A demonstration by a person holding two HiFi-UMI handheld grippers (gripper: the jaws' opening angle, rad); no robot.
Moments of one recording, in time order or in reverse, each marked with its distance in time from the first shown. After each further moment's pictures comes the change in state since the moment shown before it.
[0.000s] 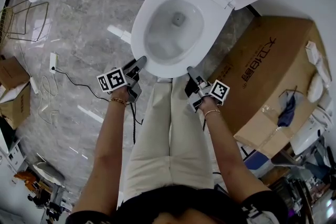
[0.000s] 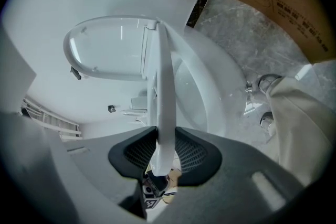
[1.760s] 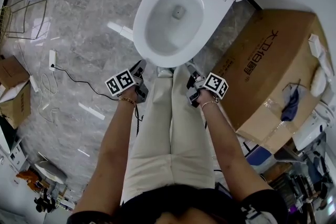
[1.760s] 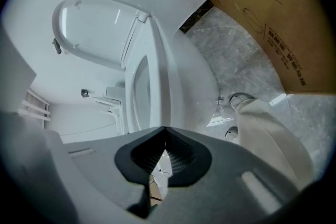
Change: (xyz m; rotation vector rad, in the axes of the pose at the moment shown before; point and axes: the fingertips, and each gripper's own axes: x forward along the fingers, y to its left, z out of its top) left arm -0.007 0.062 -0.055 -0.094 -0.043 0.233; right arm -0.018 -0.078 -0.004 -0.144 0.004 -0.352
